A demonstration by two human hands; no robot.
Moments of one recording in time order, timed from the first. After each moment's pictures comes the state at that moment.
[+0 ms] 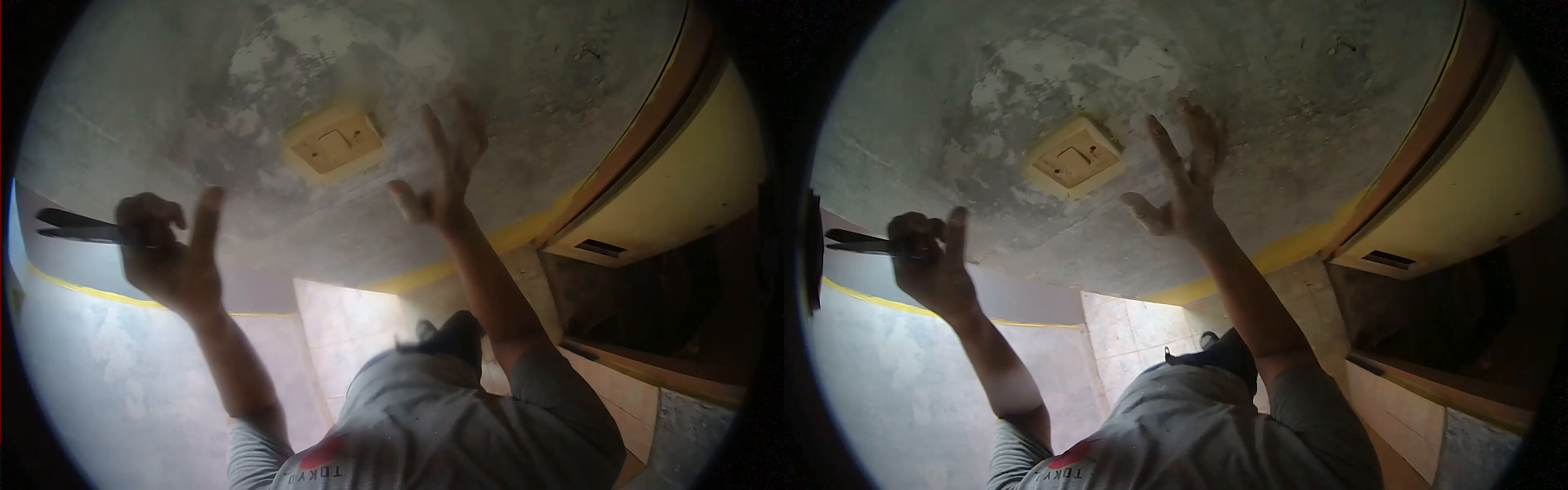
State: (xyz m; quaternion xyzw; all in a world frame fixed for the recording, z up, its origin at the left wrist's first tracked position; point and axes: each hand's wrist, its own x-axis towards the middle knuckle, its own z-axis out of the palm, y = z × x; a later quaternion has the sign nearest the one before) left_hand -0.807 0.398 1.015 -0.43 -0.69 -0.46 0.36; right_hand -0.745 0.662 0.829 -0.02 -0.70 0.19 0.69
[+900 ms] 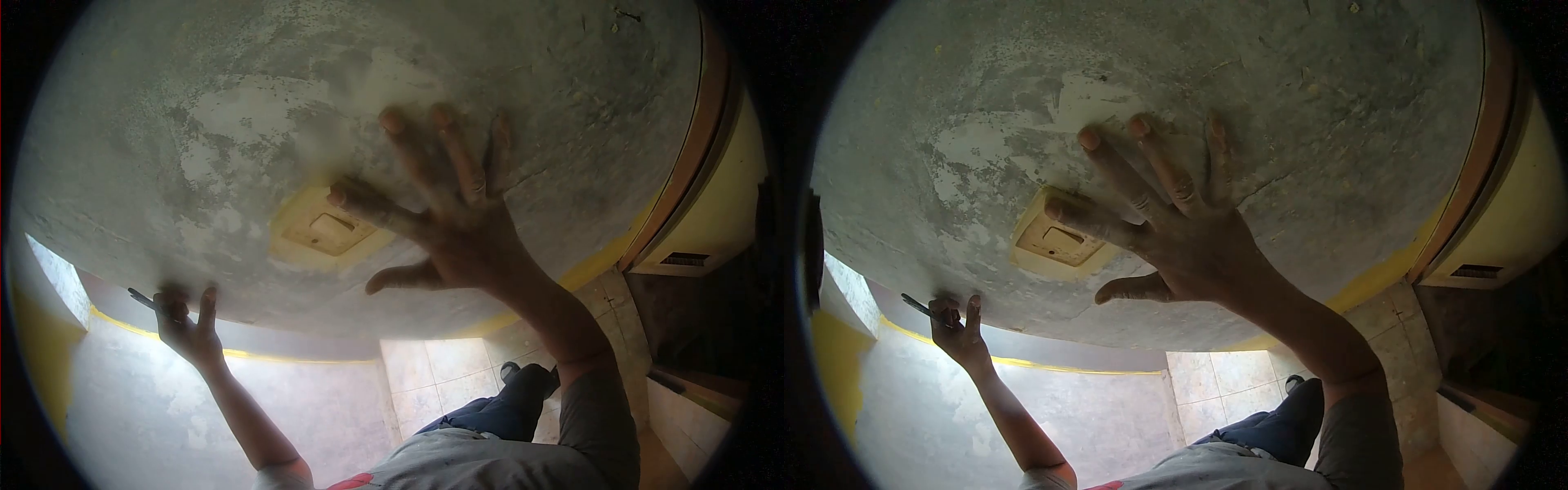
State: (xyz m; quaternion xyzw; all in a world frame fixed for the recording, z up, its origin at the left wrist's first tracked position) left_hand -0.900 0.310 1.005 -0.37 -0.78 -0.27 0.43; right_hand -0.748 0.665 0.853 -0.04 -0.82 0.05 0.57
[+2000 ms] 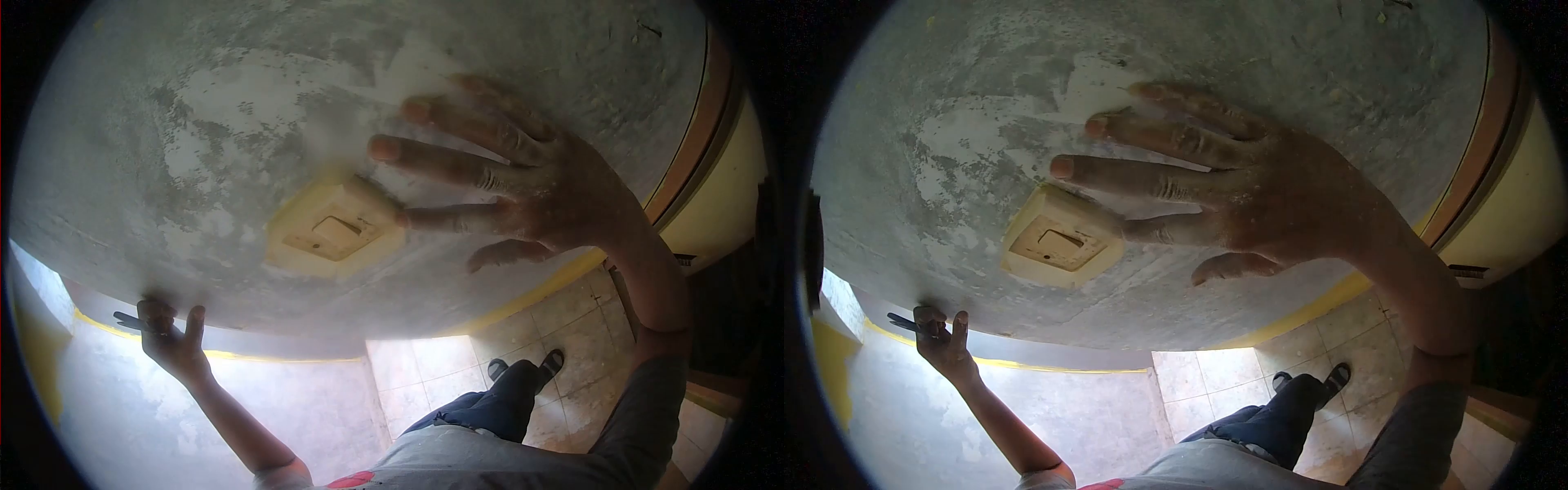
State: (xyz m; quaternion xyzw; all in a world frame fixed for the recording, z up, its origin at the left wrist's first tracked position) left_hand -0.904 0.298 1.010 -0.41 -0.77 -0.31 0.37; right_hand -0.697 0.741 0.907 0.21 -0.90 -0.04 0.39
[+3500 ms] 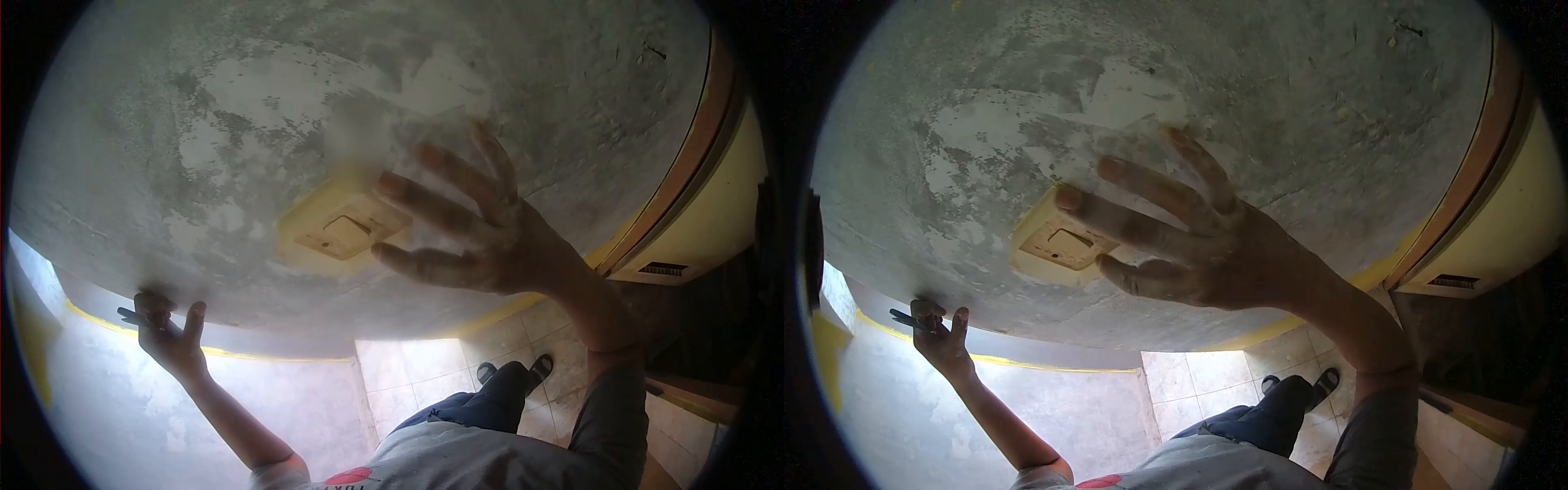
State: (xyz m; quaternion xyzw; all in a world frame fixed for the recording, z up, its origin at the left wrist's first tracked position) left_hand -0.905 0.299 1.011 -0.43 -0.77 -0.30 0.37; right_hand -0.746 0.690 0.860 0.19 -0.79 0.04 0.58
